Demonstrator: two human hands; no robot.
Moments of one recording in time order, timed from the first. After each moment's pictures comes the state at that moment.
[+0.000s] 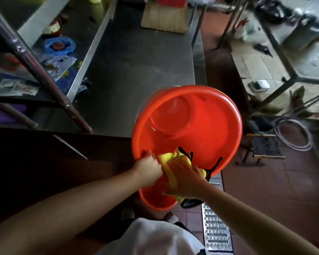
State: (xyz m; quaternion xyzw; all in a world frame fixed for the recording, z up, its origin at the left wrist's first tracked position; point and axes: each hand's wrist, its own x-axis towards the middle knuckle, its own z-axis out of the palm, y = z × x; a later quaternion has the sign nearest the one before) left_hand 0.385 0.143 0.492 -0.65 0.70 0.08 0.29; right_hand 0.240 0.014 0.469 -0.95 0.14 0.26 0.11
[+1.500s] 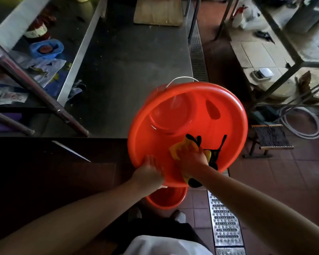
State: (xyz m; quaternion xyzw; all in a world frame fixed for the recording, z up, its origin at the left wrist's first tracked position) left_hand 0.368 0.147 0.459 -0.72 0.65 0.07 0.23; right_hand 0.283 -0.029 0.437 -0.93 0.24 0.28 0.01
